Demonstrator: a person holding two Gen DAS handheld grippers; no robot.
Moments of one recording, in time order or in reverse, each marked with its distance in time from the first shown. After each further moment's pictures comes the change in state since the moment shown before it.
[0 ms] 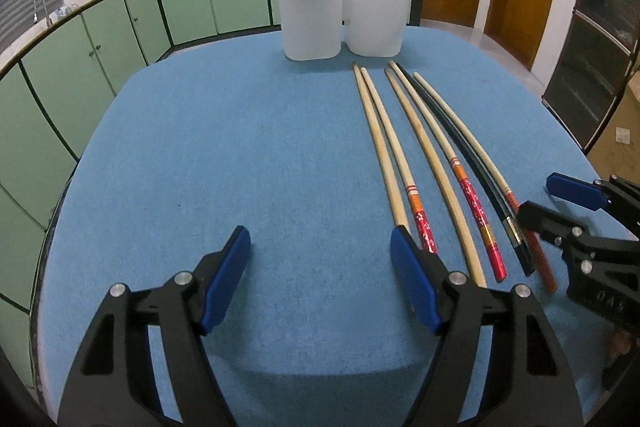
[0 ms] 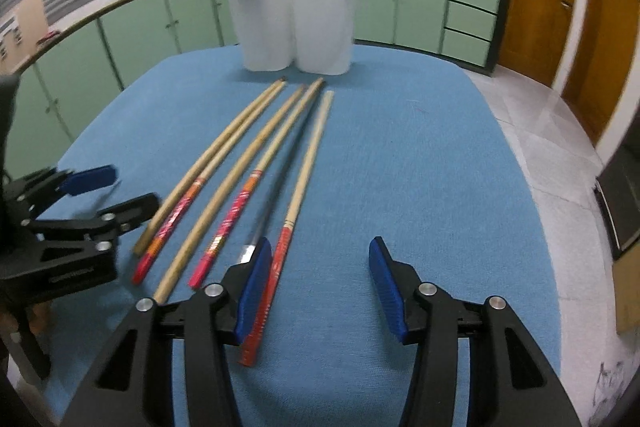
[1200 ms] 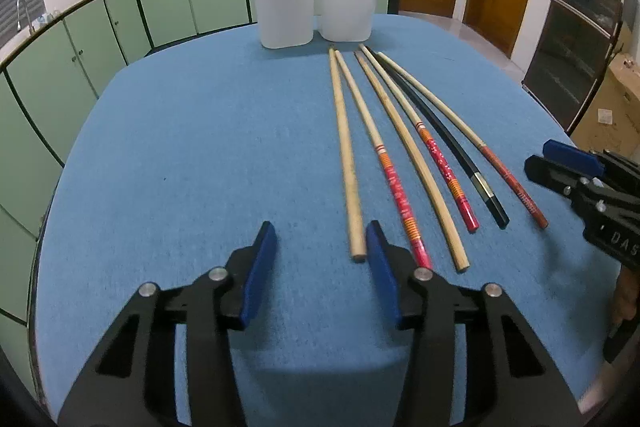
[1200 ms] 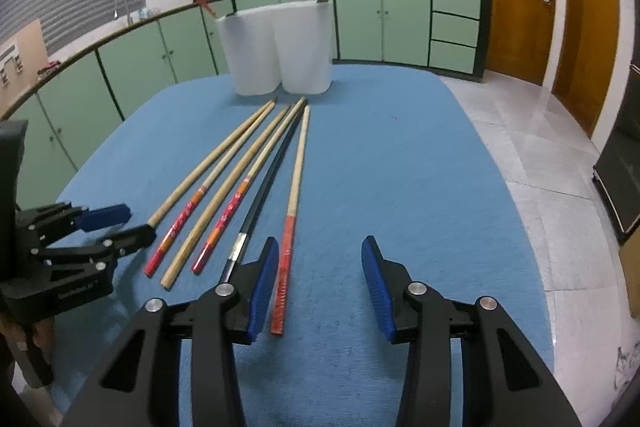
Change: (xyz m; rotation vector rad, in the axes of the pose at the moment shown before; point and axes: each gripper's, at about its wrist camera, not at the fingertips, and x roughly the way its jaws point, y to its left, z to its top) left arm -0.010 -0.011 -0.016 0.057 0.020 -0.064; right arm -0.026 -0.007 -0.019 0.041 -0.081 0.026
